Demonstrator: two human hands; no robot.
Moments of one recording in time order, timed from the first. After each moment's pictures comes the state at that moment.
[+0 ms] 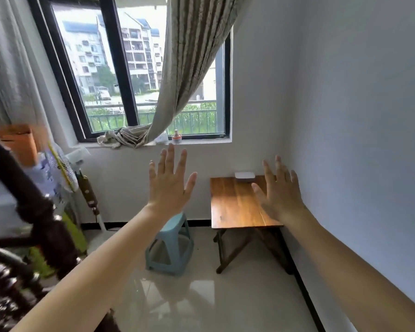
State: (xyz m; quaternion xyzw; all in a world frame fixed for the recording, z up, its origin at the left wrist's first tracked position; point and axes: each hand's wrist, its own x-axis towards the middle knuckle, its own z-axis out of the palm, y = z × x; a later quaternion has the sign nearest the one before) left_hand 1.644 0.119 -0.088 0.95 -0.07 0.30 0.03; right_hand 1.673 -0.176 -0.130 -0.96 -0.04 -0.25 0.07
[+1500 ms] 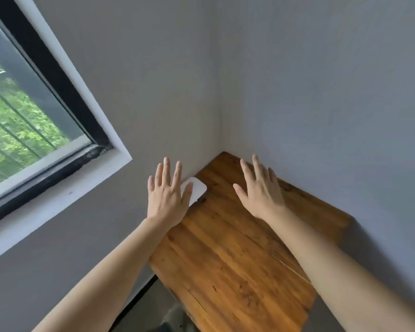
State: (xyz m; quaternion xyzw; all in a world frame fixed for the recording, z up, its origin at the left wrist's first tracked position) left_hand 2.582 -0.077 -0.295 0.90 -0.42 0.05 0.09; right_hand 2.414 -0.266 -0.325 -0.94 0.32 -0.08 0.07
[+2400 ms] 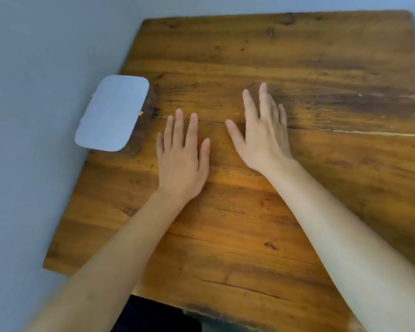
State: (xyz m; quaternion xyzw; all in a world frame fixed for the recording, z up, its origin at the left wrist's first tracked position) left_hand 2.636 -0.119 -0.681 0.75 -0.64 -0.01 0.14; right_hand 2.471 -0.202 -0.676 -0.80 0.58 -0.12 0.08
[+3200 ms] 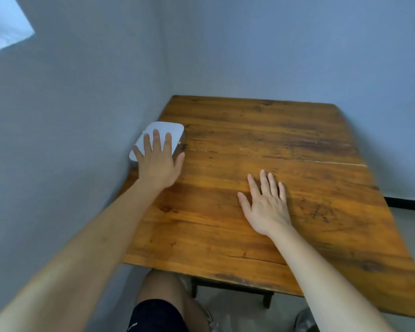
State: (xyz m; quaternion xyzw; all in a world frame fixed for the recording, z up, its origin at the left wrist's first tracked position) left_hand 2.744 -0.094 -0.627 0.79 -0.61 0.02 0.06; right_hand 2.459 -0.065 -0.676 -0.78 0.63 -0.01 0.08
